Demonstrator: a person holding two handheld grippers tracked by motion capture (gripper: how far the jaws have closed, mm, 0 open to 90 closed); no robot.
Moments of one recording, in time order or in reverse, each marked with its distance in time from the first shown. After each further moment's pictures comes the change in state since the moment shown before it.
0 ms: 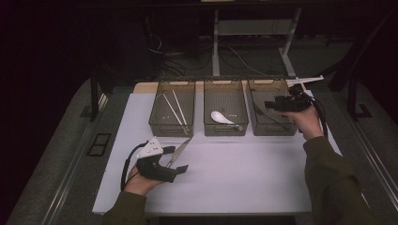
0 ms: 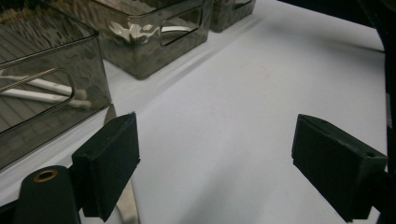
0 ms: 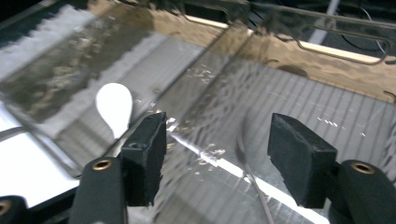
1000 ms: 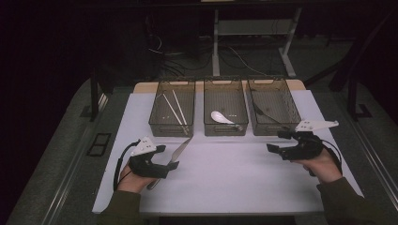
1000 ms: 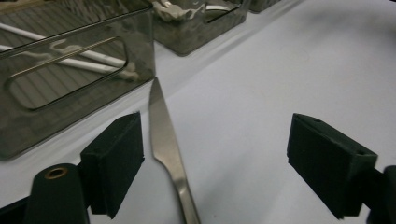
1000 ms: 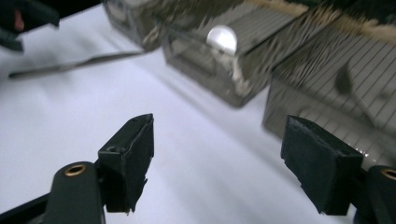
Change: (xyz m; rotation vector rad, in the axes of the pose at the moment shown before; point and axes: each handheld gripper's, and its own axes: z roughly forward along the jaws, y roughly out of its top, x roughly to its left) left arm 0.017 -0.008 -0.014 0.053 0.109 -0.031; right arm 0.079 -0.098 -0.065 -0.024 0.134 -0.172
